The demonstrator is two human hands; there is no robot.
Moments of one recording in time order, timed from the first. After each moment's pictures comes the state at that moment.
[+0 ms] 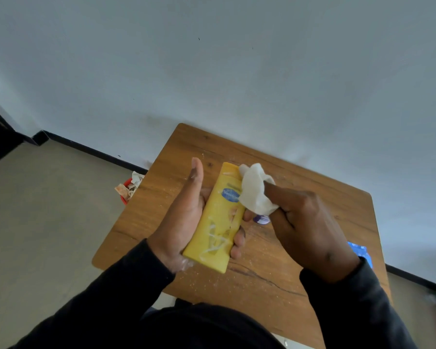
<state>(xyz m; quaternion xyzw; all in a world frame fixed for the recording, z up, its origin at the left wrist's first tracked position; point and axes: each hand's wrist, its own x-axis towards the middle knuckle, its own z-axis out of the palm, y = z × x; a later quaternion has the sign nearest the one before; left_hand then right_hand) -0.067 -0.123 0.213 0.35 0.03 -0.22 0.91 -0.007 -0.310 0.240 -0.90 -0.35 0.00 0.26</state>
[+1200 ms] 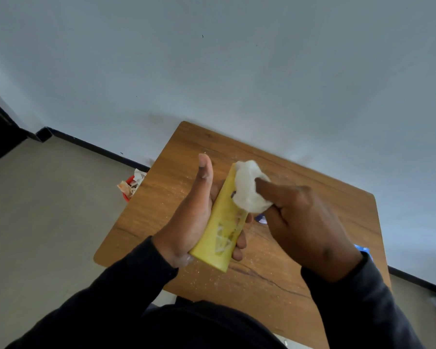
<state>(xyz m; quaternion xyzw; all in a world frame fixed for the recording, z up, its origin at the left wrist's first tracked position) -0.064 -0.126 0.213 0.44 0.04 -0.21 0.87 -0.007 -0.298 0.249 -0.90 -0.38 0.00 0.22</state>
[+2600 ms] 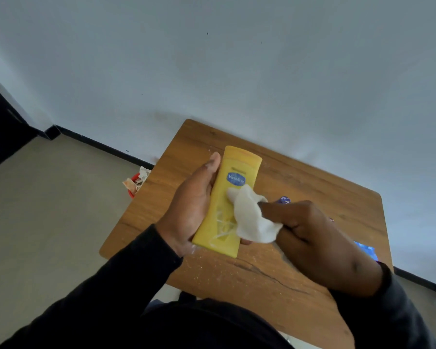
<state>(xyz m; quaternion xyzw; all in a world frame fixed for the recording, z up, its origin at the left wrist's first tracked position) -0.062 -0.130 0.222 0.37 0.07 -0.14 0.92 -0.020 -0.315 0.256 -0.81 -0.43 0.16 0.35</state>
